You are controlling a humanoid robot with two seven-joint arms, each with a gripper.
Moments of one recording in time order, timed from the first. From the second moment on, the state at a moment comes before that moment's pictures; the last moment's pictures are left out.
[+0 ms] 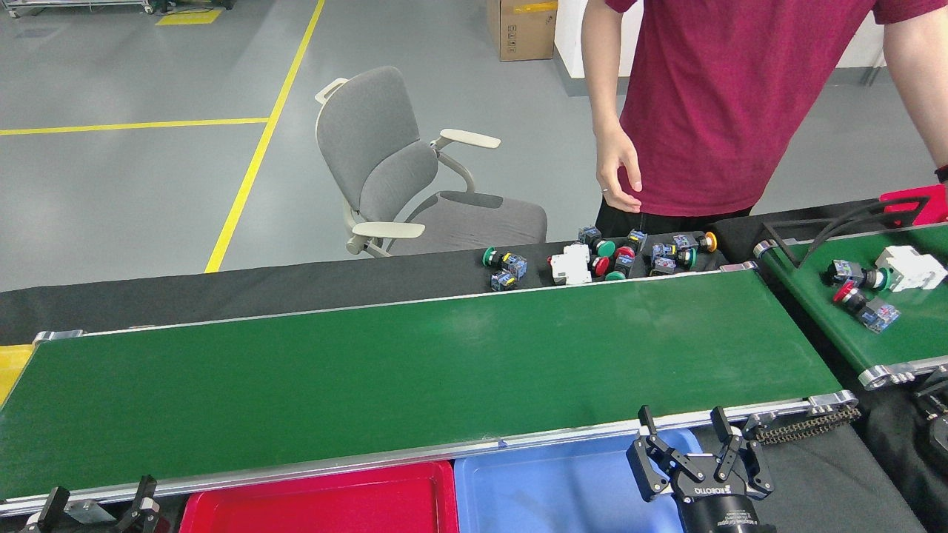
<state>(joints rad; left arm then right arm) 0.37 0.12 0.42 -1.75 -1.35 -0.25 0.08 0.16 -0.05 0.11 -1.75 1.27 0.10 -0.03</state>
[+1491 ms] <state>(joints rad) 0.31 0.12 0.42 -1.71 -1.35 -0.26 0.07 -0.21 -0.07 0.10 -1.33 1.28 0.43 0.20</state>
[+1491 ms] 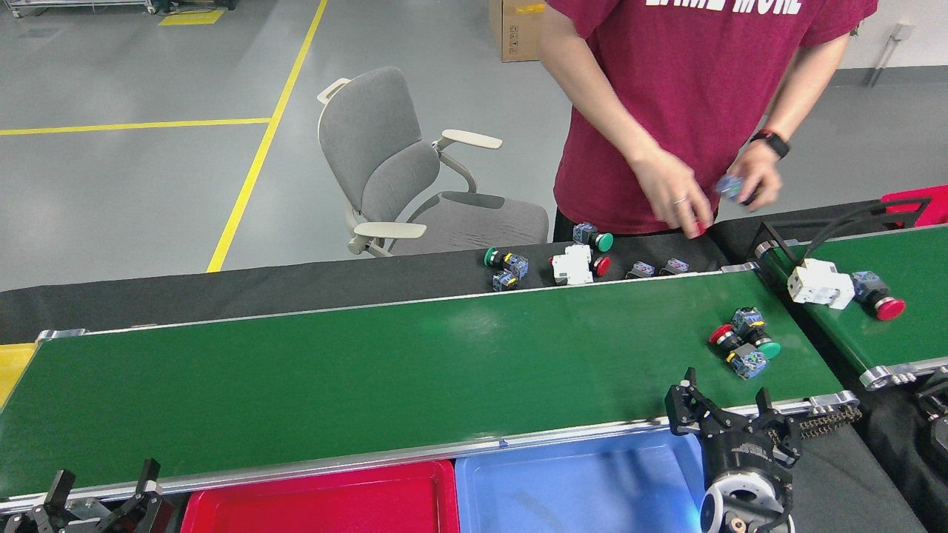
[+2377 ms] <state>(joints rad) 0.24 0.12 0.38 -1.69 -1.35 -0.28 0.07 -0.47 -0.09 0.16 -0.94 1.27 0.43 0.17</state>
